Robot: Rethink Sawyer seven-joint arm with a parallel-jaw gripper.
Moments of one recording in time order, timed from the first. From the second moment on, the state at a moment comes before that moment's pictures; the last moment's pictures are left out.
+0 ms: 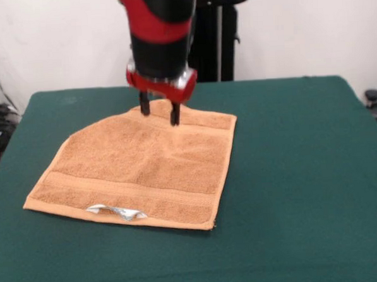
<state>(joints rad) -0.09 -0.50 -0.33 1.58 0.23 0.71 1.74</state>
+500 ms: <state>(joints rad) -0.05 -0.70 -0.39 1.63 0.22 0.77 1.74</state>
